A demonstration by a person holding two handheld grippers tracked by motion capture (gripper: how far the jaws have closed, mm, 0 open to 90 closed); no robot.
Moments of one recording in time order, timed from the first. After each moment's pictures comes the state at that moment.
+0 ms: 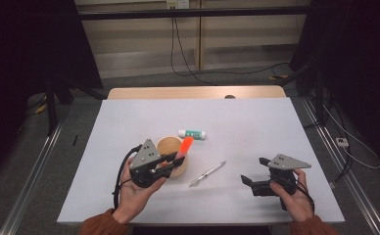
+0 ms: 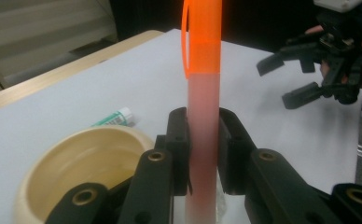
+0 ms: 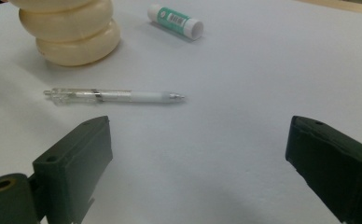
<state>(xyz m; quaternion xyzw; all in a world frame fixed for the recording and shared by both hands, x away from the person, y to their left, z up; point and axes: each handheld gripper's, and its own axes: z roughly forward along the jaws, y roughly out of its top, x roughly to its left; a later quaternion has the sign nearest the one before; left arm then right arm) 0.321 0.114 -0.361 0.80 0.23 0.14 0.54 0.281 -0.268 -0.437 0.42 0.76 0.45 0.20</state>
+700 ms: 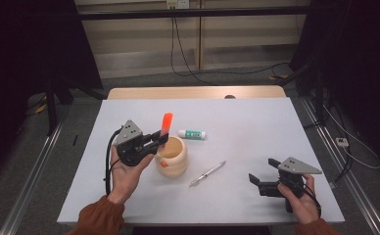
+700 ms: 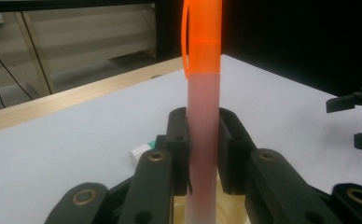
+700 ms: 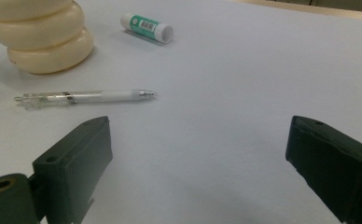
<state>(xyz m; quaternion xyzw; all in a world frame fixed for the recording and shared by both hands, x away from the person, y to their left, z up) 0.367 0.140 -0.360 0.75 0.31 0.16 0.56 0.275 -0.287 -0.448 0.45 0.73 0.46 0.23</state>
